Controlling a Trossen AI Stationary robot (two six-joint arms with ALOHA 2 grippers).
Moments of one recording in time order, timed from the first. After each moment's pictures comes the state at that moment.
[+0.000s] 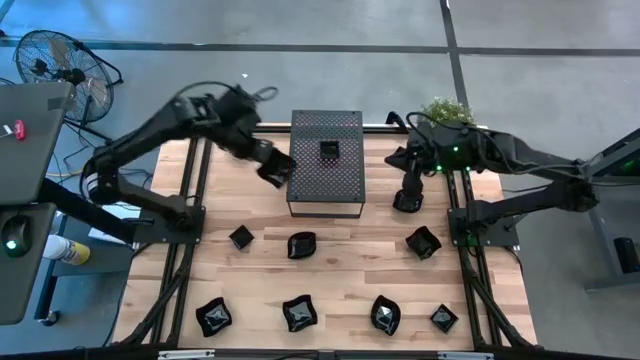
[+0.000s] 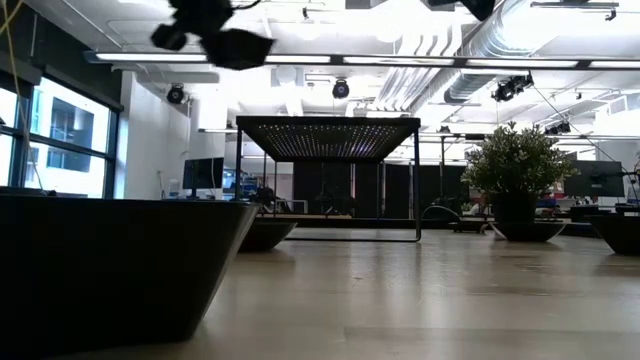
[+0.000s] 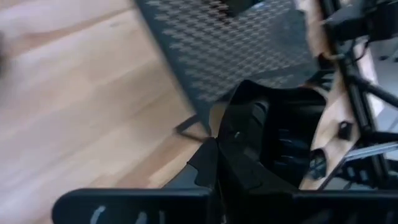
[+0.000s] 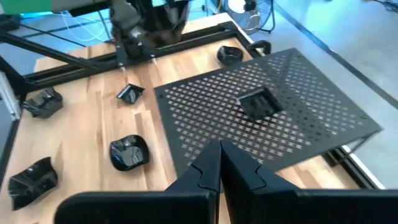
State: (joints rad) left arm 0.45 1.31 1.54 -1.19 0.20 -0.71; right arm -0.17 1.04 1.27 -0.76 0.09 0.17
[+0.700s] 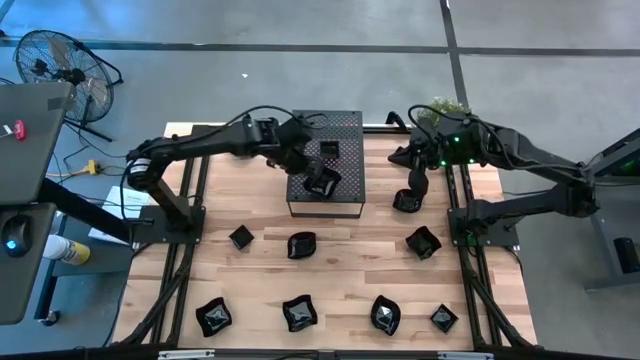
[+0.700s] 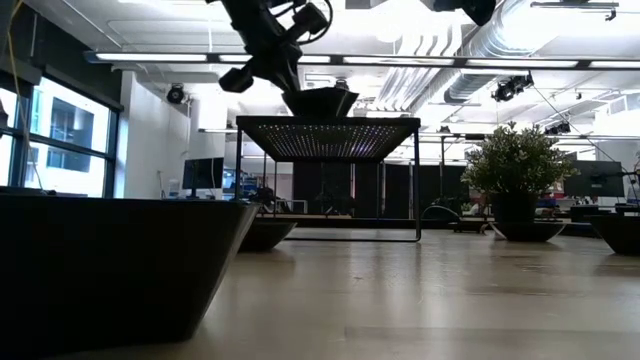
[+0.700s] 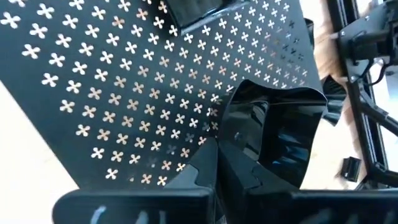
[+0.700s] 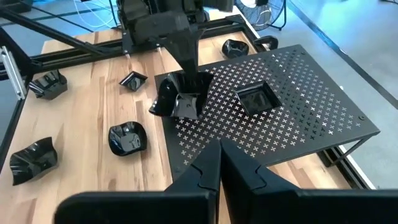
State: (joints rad) left arm 0.29 1.62 1.54 -0.87 0.10 -0.90; right arm -0.27 1.03 1.27 -0.79 -0.05 0.06
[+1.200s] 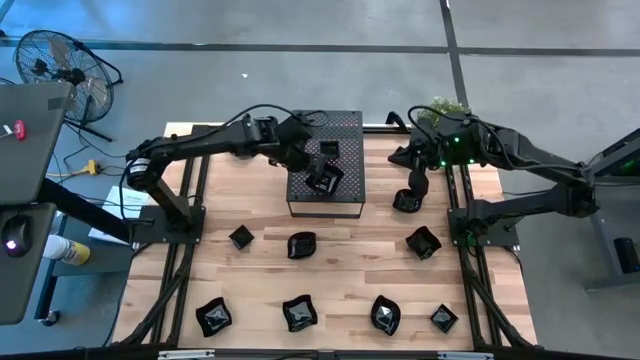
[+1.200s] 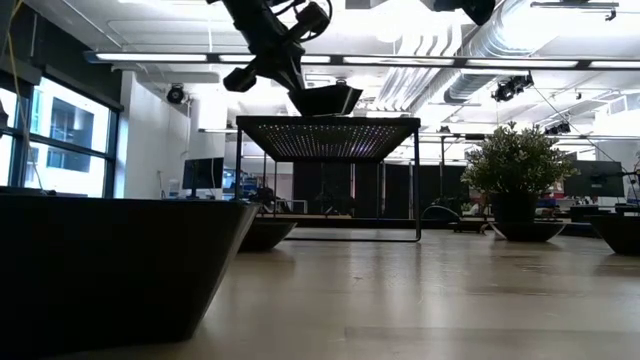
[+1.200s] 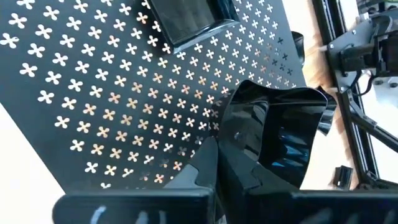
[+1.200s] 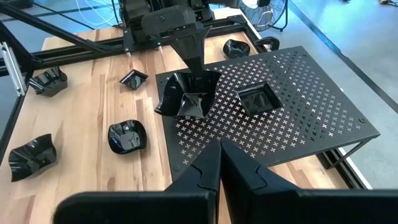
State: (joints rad) left arm 0.30 1.62 1.54 -0.83 0.08 -0.90; right arm -0.27 1.03 1.27 -0.79 -0.05 0.04
